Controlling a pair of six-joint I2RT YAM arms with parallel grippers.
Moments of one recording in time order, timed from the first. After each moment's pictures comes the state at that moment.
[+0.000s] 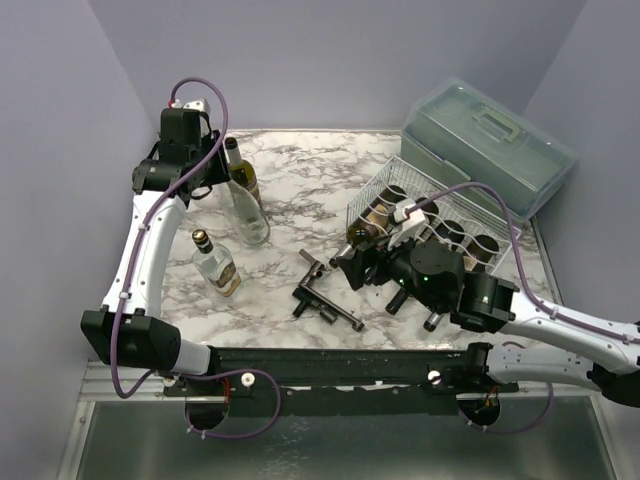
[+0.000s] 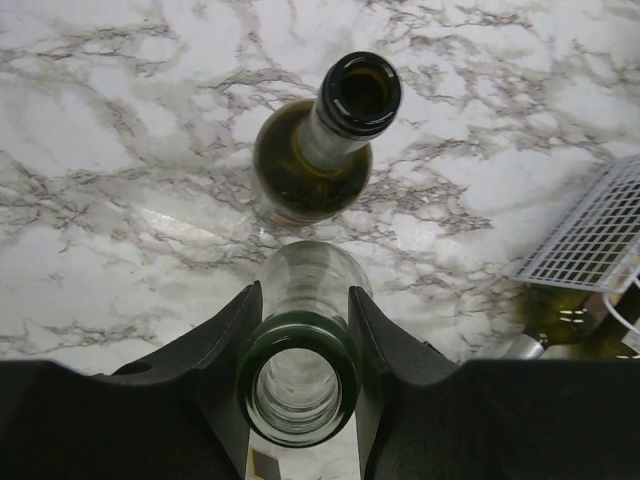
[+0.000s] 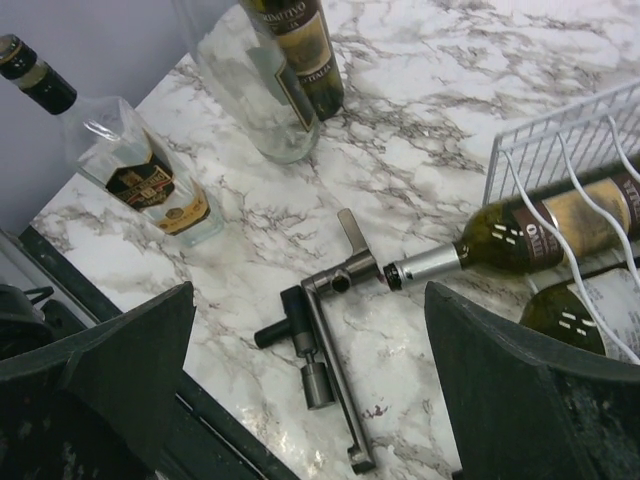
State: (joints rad) left arm -0.10 1.41 1.57 -0.81 -0.02 -0.26; right arm 1.18 0.92 0.90 -0.25 0.49 0.37
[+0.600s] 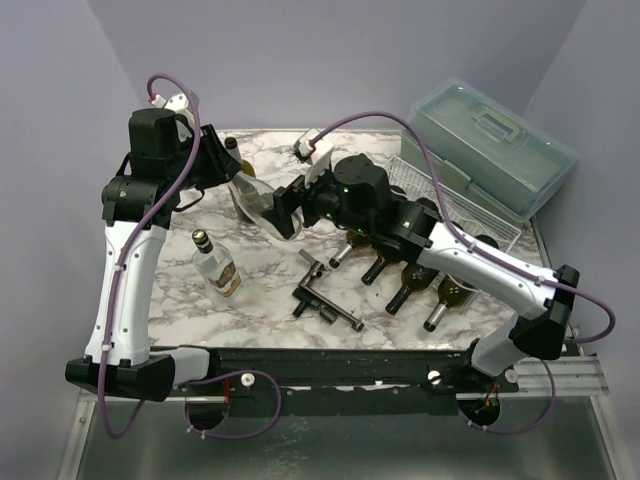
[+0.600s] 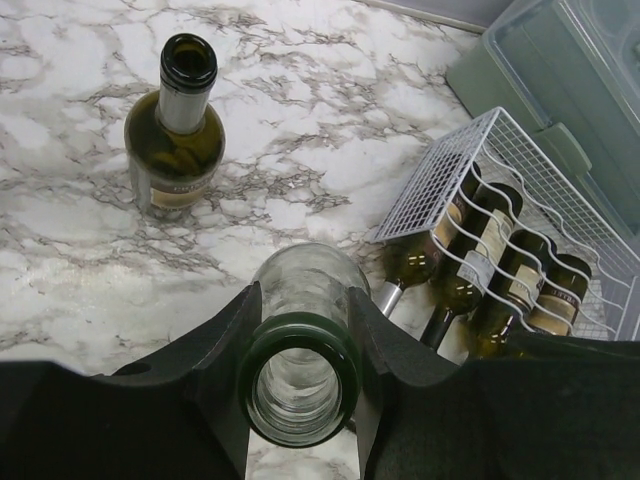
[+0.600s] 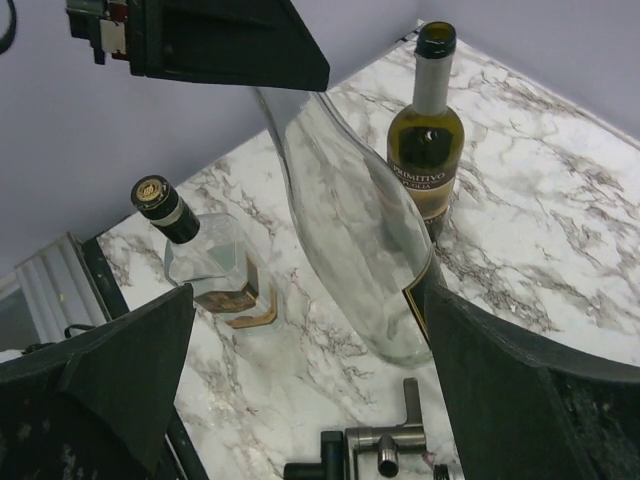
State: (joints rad) left arm -0.11 1.26 1.67 -0.89 0.23 -0.38; right arm 1.04 1.52 1.59 -0.24 0.10 0.15
